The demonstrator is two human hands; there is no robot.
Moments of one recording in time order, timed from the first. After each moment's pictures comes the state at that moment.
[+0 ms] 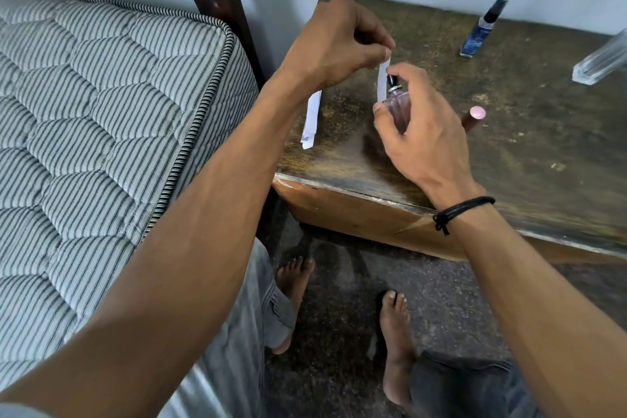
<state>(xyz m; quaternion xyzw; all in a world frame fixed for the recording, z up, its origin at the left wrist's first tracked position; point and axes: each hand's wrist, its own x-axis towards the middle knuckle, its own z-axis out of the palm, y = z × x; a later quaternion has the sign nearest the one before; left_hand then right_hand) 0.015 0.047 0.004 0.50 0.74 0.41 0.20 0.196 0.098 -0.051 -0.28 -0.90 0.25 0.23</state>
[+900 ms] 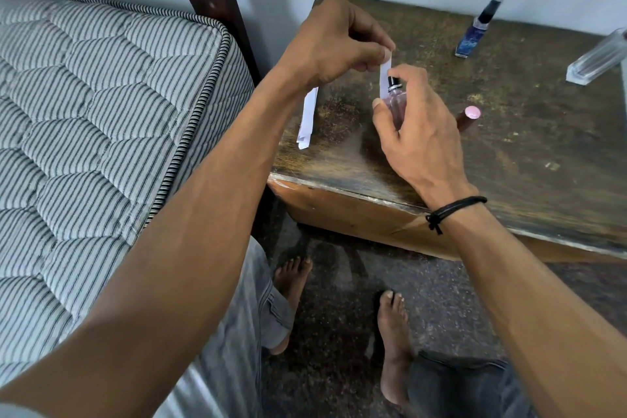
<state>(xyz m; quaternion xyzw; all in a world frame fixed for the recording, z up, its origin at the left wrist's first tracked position) 0.016 0.048 0.005 0.47 0.71 0.45 0.28 0.196 0.098 -0.054 -0.29 -0.90 0.22 0.26</state>
